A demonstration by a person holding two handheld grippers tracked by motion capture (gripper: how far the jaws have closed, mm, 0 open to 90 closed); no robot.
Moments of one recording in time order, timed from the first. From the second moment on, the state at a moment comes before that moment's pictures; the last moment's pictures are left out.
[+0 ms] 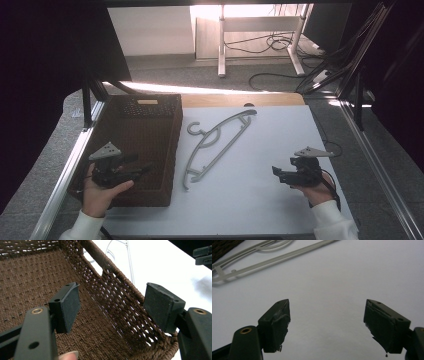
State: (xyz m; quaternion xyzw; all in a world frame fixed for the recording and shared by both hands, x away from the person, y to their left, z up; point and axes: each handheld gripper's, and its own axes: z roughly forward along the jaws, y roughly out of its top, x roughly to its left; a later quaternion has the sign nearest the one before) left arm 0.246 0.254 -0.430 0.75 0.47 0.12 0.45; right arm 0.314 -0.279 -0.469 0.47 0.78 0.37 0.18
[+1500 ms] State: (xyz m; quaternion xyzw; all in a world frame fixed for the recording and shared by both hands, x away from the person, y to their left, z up) left arm 0.238 0.258 -0.424 0.75 0.46 0.13 0.45; right arm 0.385 -0.172 -0.462 0.44 0.83 0.33 0.14
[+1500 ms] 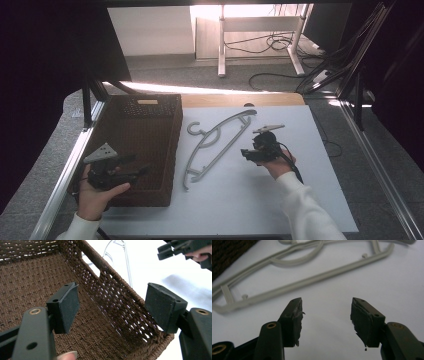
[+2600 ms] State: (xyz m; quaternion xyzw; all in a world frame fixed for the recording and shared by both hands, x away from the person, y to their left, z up) left arm 0.239 0.262 -0.426 0.75 0.46 0.13 0.45; right arm 0.492 -0.054 -0.496 0.54 0.79 0.26 0.12
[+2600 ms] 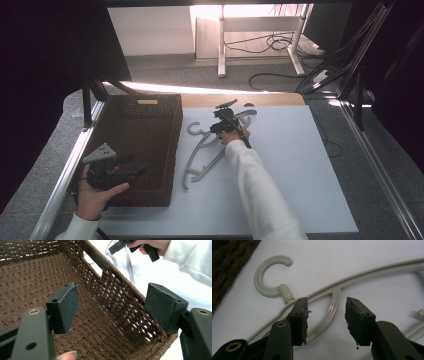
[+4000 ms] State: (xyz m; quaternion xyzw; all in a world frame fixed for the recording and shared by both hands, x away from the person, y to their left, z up) left arm 0.240 0.266 -0.429 0.75 0.46 0.13 0.45; right arm 0.502 -0.053 -0.509 0.61 0.75 0.25 0.13
